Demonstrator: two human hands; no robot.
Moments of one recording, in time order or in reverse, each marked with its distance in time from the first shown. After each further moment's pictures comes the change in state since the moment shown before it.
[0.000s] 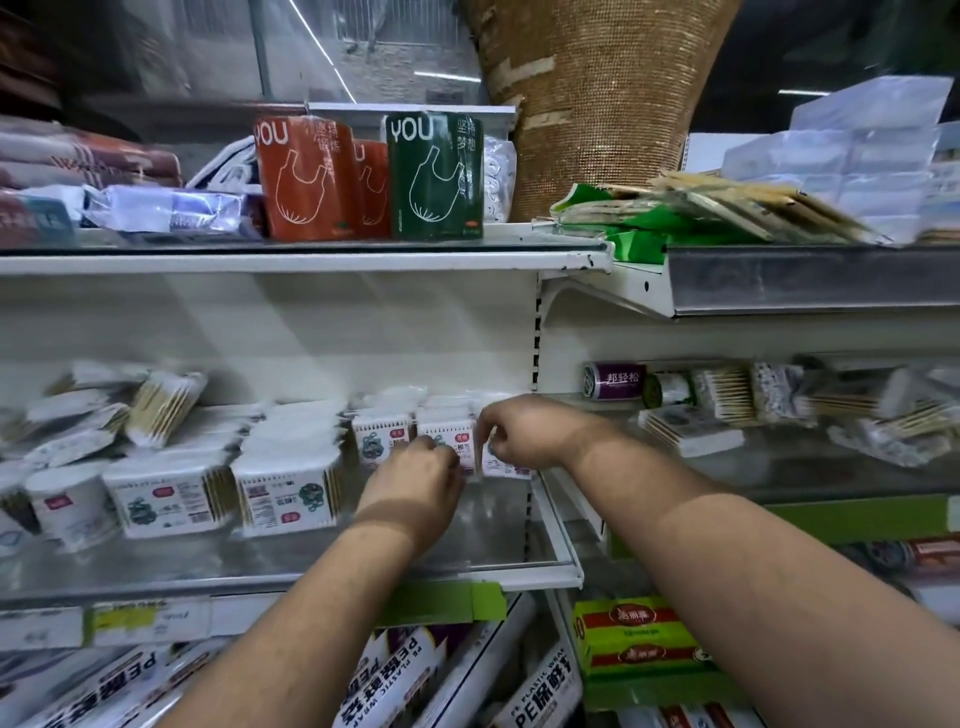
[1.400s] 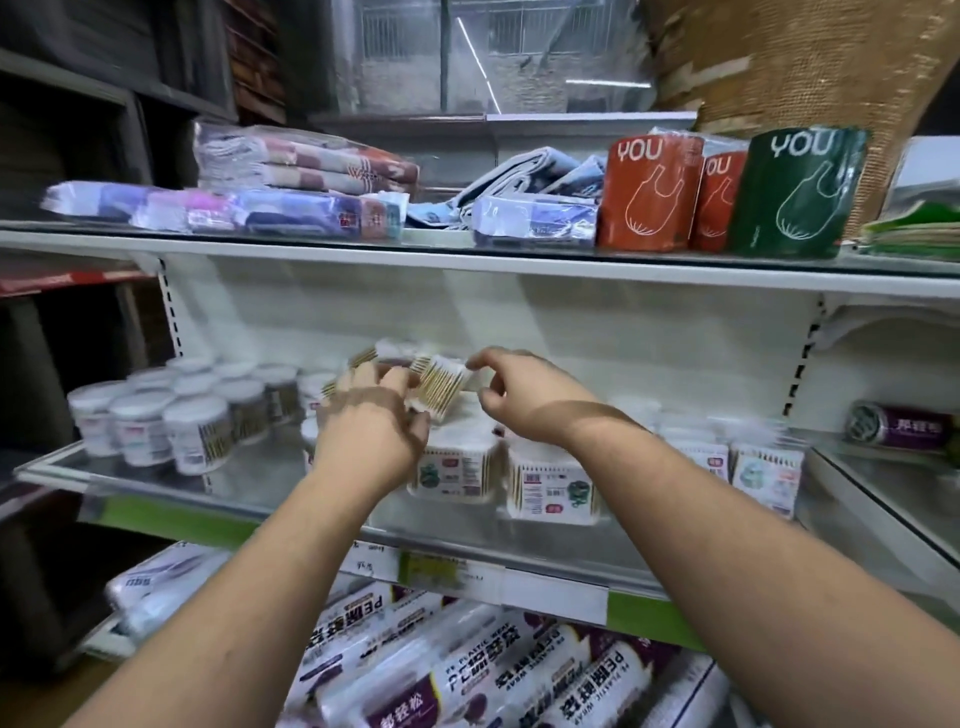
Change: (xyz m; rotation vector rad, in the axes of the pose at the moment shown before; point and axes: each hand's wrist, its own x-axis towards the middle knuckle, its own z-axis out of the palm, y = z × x) left_hand -0.084 -0.234 -0.120 0.100 0.325 -0.439; right_hand 0.079 -0.249 0.021 0.211 0.196 -0.276
